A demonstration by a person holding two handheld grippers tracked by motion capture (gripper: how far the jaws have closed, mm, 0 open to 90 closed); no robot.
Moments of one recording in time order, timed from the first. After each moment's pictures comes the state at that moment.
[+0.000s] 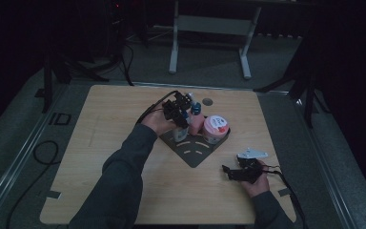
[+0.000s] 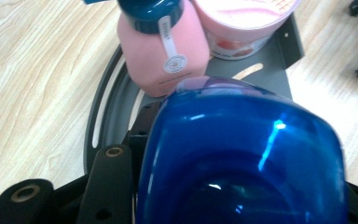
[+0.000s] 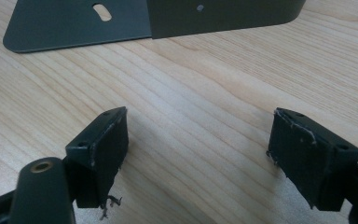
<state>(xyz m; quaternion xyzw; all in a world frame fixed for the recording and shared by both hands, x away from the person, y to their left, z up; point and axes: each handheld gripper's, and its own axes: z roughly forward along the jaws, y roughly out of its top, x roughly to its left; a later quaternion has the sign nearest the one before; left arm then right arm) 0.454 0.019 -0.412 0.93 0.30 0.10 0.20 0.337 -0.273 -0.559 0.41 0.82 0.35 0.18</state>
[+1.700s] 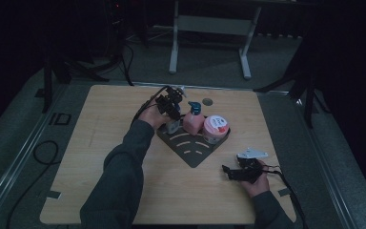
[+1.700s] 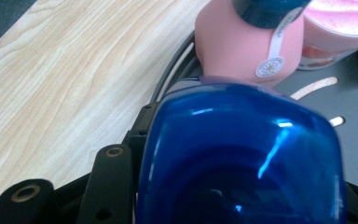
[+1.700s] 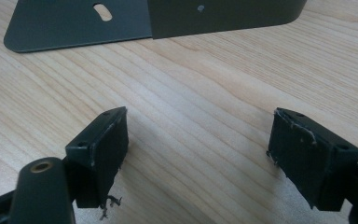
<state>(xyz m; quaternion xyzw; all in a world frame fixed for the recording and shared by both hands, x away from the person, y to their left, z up) 0.487 0.041 -0.428 0.90 0.36 0.13 0.20 0.337 -0.273 -0.559 0.41 0.82 0.35 0.18</state>
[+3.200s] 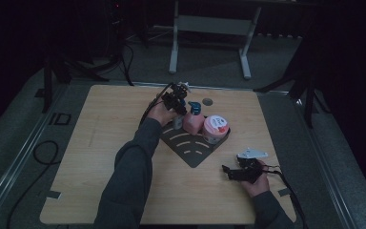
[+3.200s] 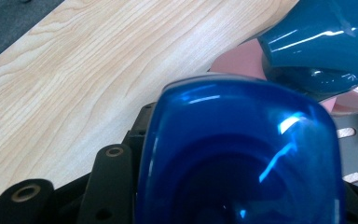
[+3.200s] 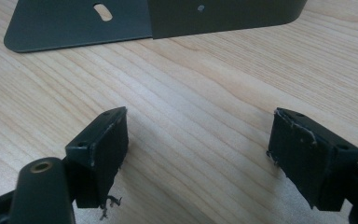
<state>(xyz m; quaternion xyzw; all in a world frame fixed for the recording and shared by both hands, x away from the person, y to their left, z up) 0.516 0.025 -0.442 0.89 0.38 0.13 0.23 0.338 -0.273 -0.559 0.41 0.82 0.35 0.18</state>
